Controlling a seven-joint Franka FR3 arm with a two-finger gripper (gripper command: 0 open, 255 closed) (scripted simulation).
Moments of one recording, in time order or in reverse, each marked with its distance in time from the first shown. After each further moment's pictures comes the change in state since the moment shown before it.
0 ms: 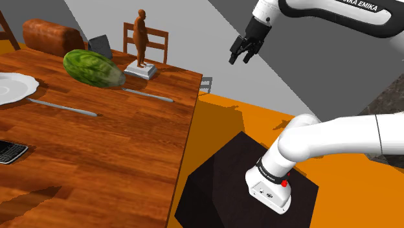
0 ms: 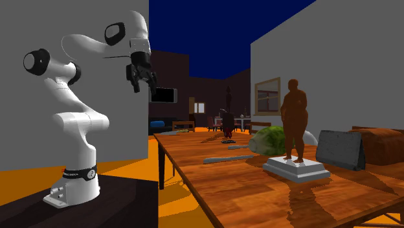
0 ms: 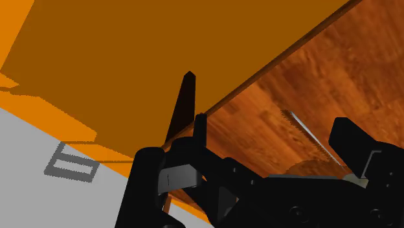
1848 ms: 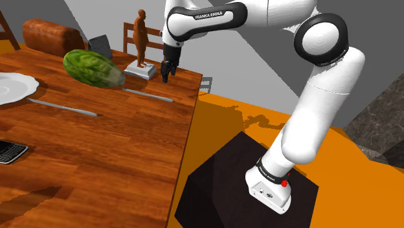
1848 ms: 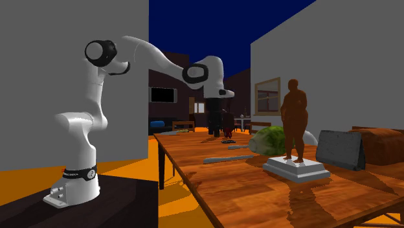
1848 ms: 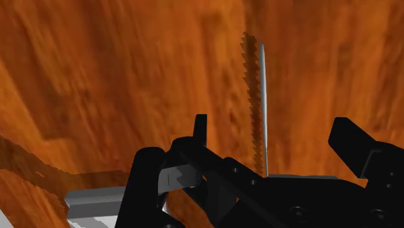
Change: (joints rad) arm 0.161 0.997 0.048 0.539 -0.013 0.268 -0.400
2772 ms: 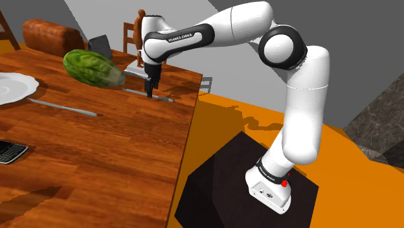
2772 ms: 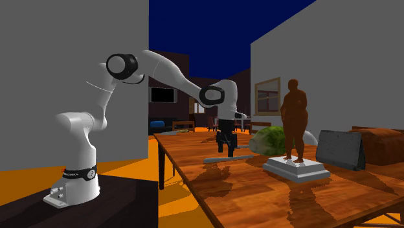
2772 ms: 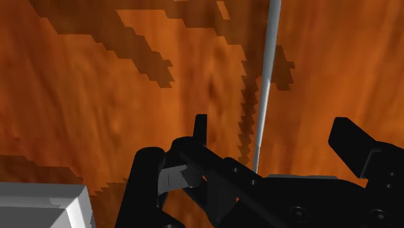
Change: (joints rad) arm 0.045 0.287 0.035 0.184 -0.039 0.051 -0.068
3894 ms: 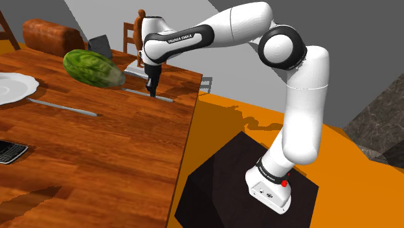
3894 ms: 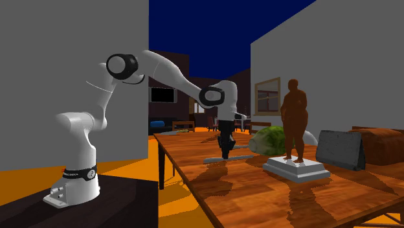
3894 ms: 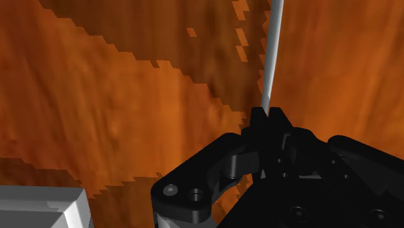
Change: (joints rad) arm 0.000 0.003 0.000 -0.006 0.000 0.009 0.000
